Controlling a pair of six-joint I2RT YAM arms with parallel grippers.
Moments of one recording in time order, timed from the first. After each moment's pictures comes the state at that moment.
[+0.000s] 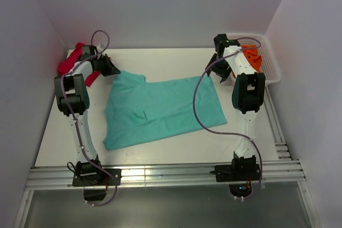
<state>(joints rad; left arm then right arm) 0.11 2.32 1.79 -0.34 0.59 -0.38 0.08 2.25 2.05 -1.13 0.13 0.68</state>
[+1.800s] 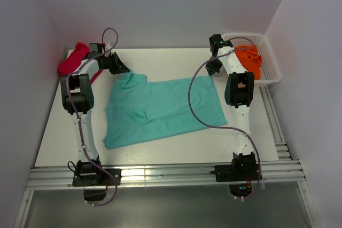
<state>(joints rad) 0.05 2.36 1.86 -0.37 0.74 -0.38 0.10 2.54 2.36 -1.08 0.15 0.71</state>
